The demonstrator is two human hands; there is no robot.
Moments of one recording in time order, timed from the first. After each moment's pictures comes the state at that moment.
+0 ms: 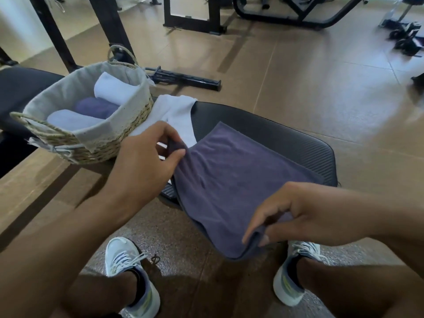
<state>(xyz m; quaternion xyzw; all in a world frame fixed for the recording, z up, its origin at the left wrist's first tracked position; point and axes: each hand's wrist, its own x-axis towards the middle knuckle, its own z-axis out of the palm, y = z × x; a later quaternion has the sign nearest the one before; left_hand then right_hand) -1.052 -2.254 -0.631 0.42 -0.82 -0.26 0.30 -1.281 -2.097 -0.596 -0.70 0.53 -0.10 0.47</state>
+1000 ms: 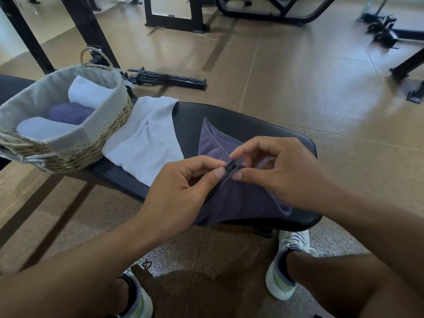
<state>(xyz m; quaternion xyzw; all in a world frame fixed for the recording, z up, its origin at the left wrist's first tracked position) -1.100 -2.194 -0.636 0.28 -0.76 -0.52 0.28 -1.292 -2.110 -0.619 -0.59 0.67 -0.38 0.25</state>
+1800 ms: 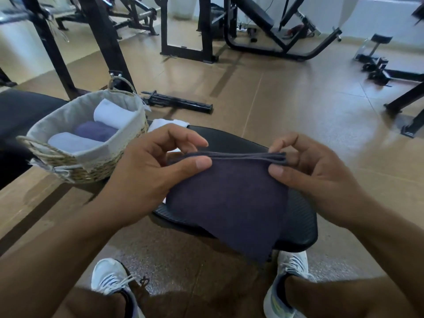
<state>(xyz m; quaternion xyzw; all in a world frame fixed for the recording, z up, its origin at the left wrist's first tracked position) -1.064 -2.224 -0.575 0.18 -0.75 -0.51 0.38 -1.301 -2.089 -0.576 -0.54 0.49 -0.55 0.41</state>
